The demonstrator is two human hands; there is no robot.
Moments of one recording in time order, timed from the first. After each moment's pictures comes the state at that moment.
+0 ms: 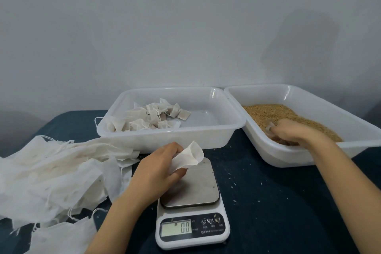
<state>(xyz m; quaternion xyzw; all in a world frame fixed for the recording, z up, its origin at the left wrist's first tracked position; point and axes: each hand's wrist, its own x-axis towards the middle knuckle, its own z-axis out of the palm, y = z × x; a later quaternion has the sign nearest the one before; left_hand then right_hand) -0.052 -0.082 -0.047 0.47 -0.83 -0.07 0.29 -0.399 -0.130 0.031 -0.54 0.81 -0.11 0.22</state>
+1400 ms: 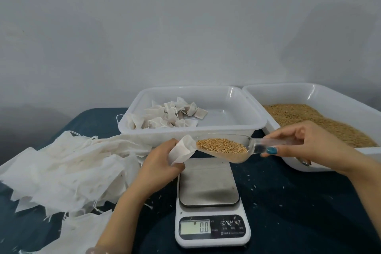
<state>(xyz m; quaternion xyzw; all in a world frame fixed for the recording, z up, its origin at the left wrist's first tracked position) -0.024 -0.093 -0.046 0.53 -0.74 -0.22 0.36 -0.355 -0.054 0.050 -0.73 0.52 -0.28 0.34</state>
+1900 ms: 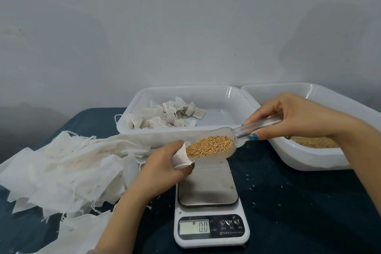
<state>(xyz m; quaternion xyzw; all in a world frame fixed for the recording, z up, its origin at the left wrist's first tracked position) -0.031 -0.086 -0.040 0.50 -0.77 -0.20 0.34 -0.330 -0.077 0.097 -0.81 0.47 -0.22 0.29</state>
